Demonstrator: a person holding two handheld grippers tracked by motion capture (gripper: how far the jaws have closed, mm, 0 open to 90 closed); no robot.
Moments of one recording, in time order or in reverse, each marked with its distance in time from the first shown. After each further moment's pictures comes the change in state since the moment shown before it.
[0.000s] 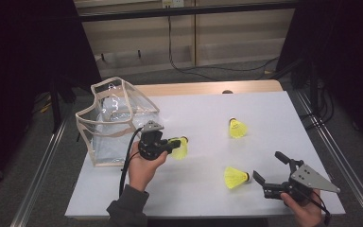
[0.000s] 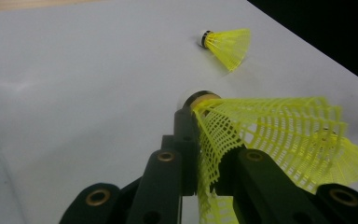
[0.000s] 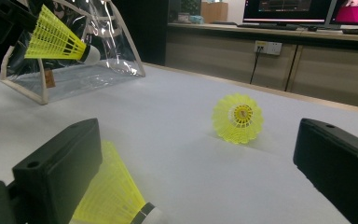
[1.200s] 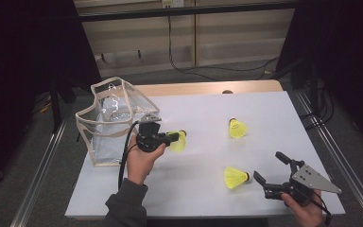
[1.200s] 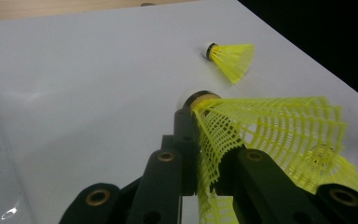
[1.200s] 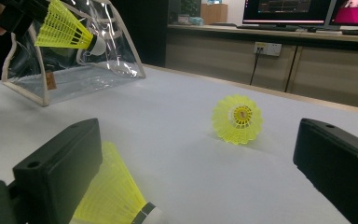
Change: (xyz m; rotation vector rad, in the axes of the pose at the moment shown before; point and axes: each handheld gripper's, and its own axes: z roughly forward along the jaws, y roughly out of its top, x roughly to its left) left arm 0.008 0.018 -0.004 -0.002 -0.001 -0.039; right arm 0.000 0.000 -0.002 -0.007 -0.001 0.003
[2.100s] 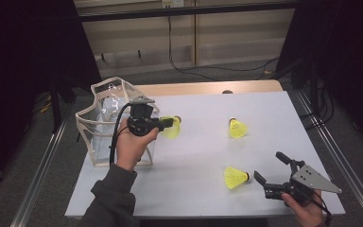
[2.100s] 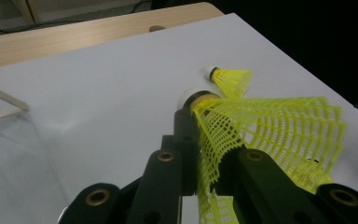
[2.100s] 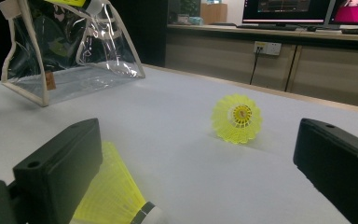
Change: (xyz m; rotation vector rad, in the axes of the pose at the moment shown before) left arm 0.000 0.051 -0.034 0.010 0.024 0.026; right arm 0.000 0.000 0.000 0.000 -0.003 0.008
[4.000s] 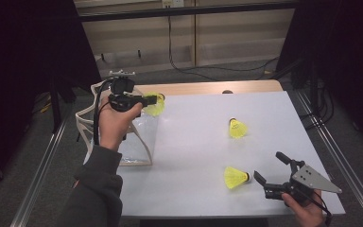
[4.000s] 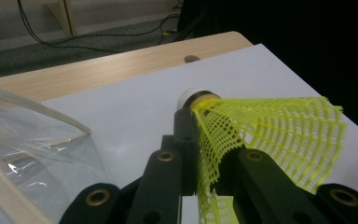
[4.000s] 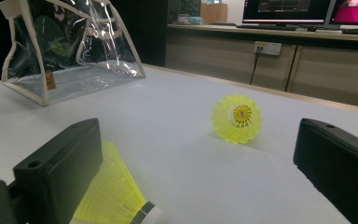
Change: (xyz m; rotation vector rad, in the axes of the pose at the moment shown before) left arm 0.034 0.048 -0.034 -0.044 0.090 -0.046; right arm 0.000 0.000 0.000 0.001 0.002 -0.003
